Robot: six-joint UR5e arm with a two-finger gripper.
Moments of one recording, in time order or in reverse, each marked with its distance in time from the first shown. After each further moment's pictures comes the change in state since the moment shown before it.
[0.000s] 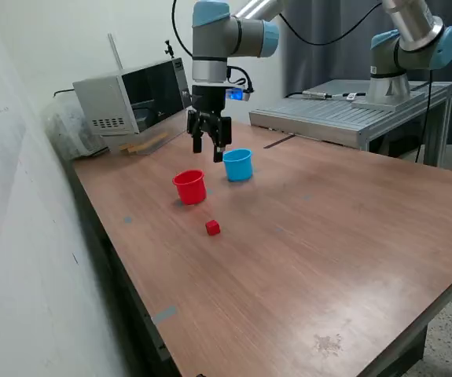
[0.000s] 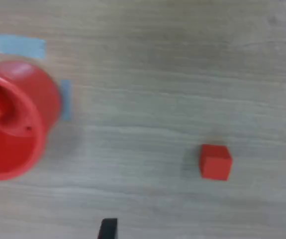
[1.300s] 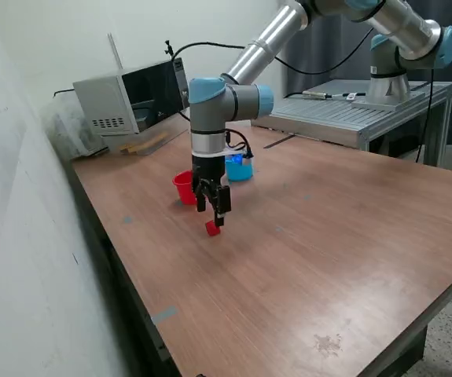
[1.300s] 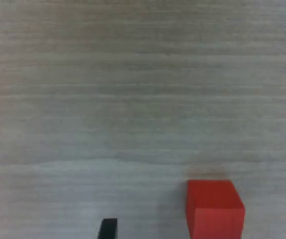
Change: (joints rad) arm 0.038 0.278 -0.192 -0.037 -0.002 0.132
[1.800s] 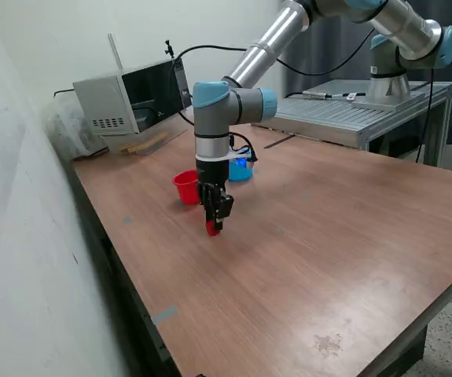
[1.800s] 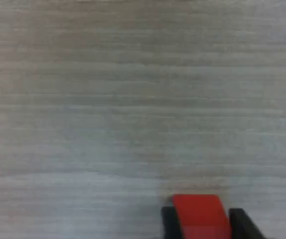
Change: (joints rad) arm 0.013 0.007 0.007 -0.008 0.003 0.001
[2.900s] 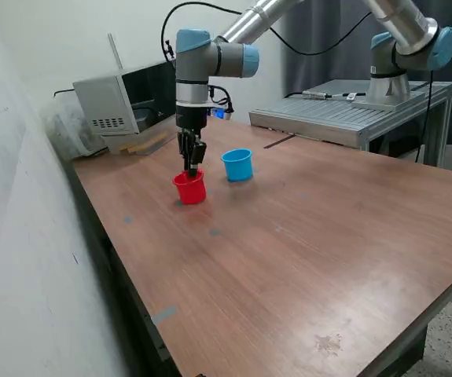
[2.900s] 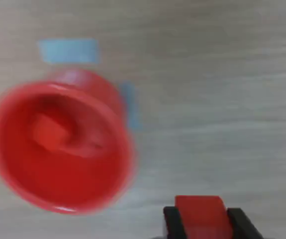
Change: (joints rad) arm -0.144 -0.211 0.142 0.021 -0.025 -0.039
